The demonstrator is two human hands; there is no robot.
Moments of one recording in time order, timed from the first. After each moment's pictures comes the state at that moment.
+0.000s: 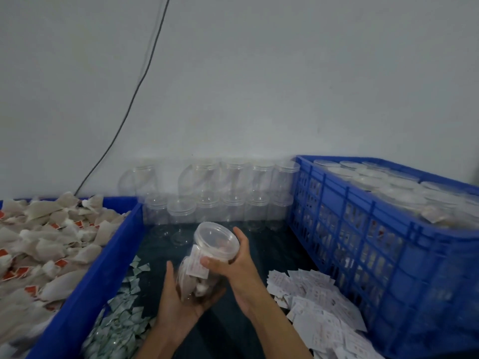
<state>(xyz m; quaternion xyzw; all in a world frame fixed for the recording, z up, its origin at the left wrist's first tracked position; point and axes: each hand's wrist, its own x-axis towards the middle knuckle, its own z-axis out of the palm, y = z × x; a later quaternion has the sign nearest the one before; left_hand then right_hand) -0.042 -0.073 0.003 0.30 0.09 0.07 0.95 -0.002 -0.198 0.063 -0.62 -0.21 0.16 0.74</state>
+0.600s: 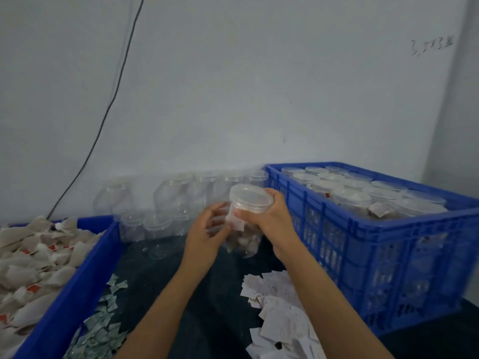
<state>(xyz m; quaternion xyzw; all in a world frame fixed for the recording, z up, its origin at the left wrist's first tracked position) -0.021 -0.157 0.135 0.76 -0.10 0.31 0.56 0.022 -0.298 0.171 -0.70 -0.18 -0.10 0.69</state>
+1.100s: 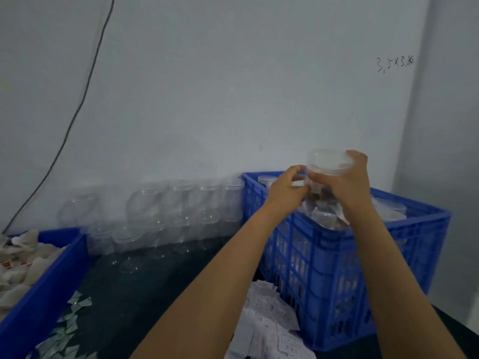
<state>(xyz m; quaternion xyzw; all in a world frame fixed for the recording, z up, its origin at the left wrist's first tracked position) 0.064 -0.332 0.230 0.77 -0.22 0.15 0.59 0.073 -0.467 0.247 -0.73 -0.07 -0.34 0.59</state>
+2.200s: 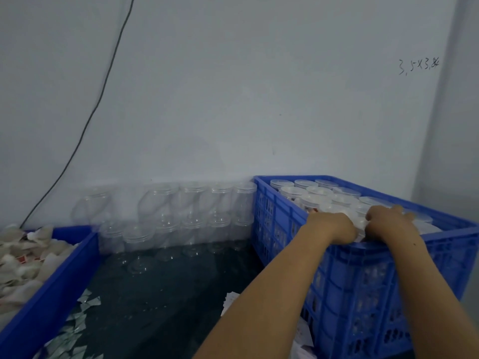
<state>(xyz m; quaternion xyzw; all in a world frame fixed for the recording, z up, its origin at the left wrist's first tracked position) 0.073 -0.385 0.219 0.97 -0.21 0.00 0.10 0.091 -0.504 0.219 -0.98 0.18 -0.05 0.08</state>
